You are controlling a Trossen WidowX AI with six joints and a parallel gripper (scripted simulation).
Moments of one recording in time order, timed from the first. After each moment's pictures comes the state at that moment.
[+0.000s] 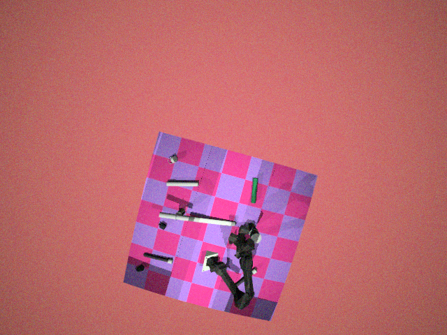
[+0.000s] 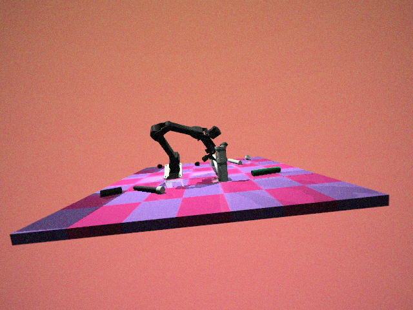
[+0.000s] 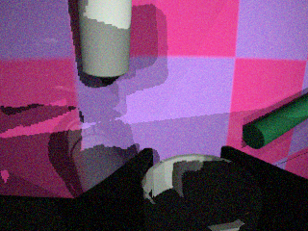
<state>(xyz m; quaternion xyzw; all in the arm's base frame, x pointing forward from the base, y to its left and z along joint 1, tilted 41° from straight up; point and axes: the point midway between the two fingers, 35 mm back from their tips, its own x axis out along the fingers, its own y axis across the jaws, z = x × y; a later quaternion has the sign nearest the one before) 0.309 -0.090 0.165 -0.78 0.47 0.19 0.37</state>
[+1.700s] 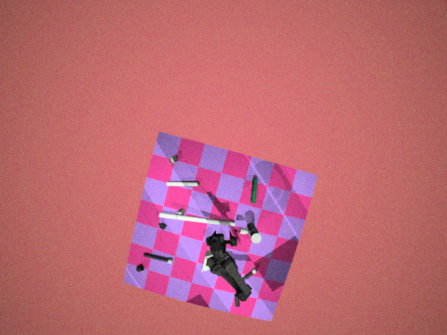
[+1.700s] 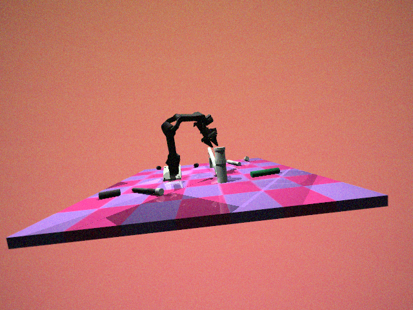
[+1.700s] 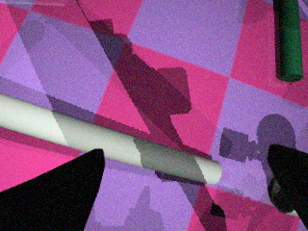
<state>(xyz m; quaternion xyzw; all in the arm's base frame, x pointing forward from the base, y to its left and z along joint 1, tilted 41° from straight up) 0.305 0.082 0.158 -0.40 0.50 -0.11 0.76</state>
